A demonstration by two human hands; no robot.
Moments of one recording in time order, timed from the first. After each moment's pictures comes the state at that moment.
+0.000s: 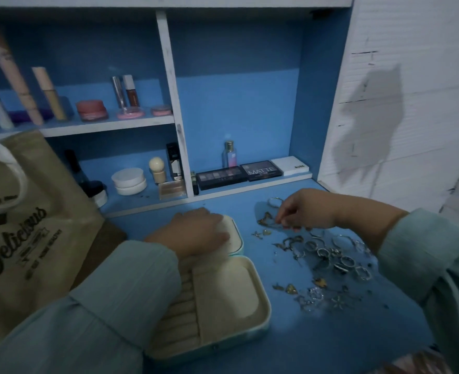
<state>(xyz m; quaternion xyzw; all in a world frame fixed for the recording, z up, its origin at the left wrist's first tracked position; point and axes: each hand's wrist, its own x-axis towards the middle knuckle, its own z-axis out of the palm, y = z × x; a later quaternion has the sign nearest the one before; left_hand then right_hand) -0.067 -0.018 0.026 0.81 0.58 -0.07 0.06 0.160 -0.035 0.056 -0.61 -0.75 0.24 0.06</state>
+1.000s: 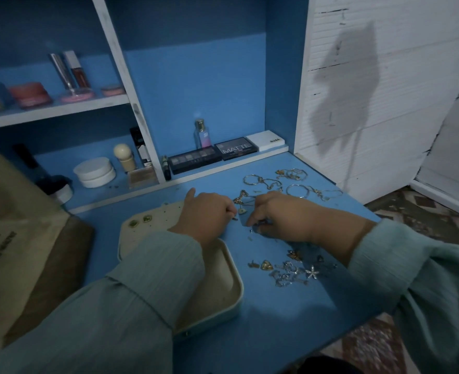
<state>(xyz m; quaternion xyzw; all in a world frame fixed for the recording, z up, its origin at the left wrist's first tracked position) -0.005 -0.009 -0.009 0.85 0.52 0.06 0.03 0.164 -0.057 0.003 -0.51 -0.85 0.08 0.04</state>
